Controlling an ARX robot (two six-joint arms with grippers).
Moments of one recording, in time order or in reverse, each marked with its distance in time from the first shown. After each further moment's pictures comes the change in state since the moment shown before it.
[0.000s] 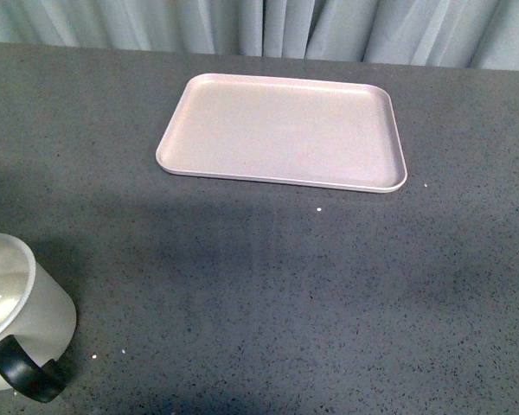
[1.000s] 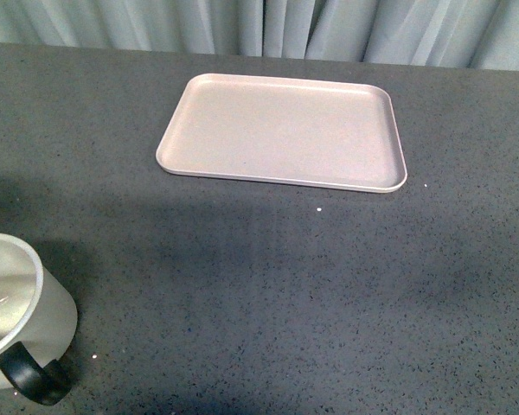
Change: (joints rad) left arm -0.035 0.091 0.050 -0.115 0.003 -0.033; right arm 0.000 0.000 0.000 0.000 0.000 0.000
